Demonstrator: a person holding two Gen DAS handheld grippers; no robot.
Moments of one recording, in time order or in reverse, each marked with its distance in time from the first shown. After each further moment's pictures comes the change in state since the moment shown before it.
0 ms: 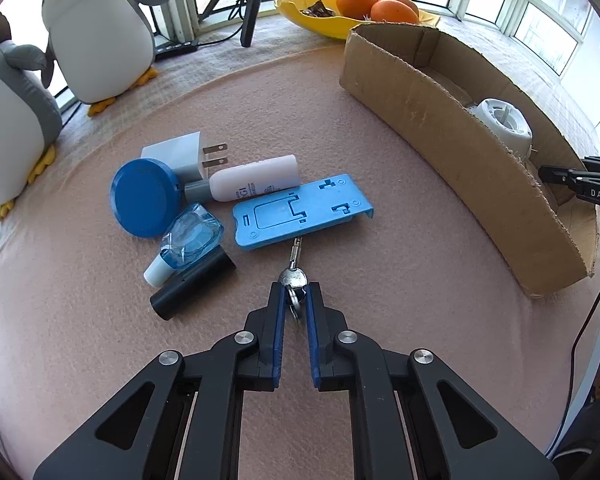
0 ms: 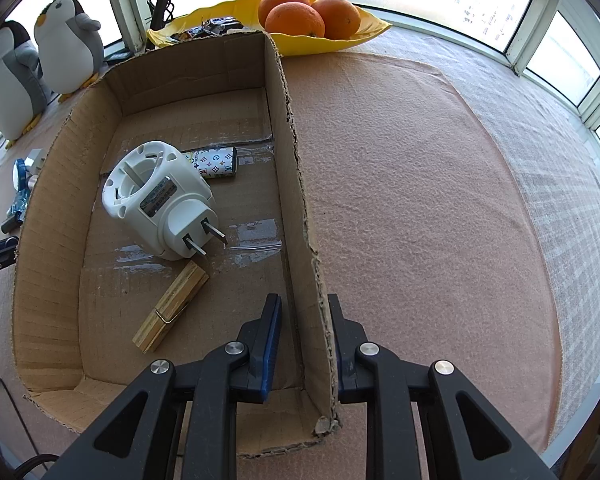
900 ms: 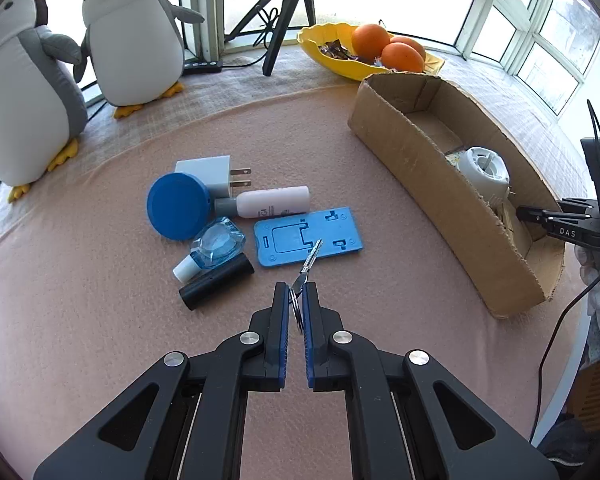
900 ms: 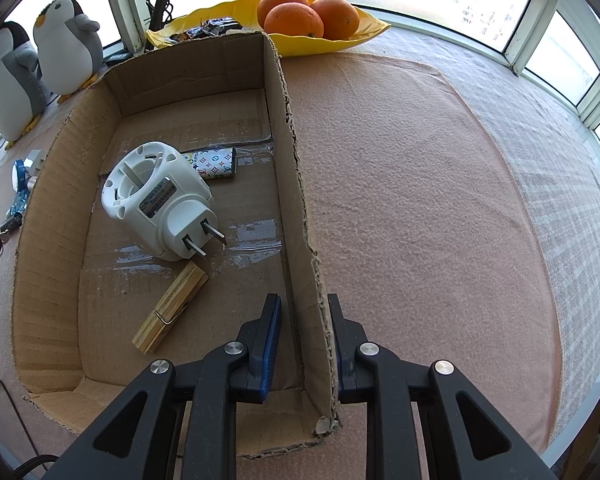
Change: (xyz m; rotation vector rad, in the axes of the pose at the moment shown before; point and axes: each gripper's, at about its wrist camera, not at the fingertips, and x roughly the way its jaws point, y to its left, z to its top) left arm -0.040 0.010 0.004 -0.087 -0.084 -0.051; right arm 0.000 -0.001 0.000 0.000 -0.001 -0.002
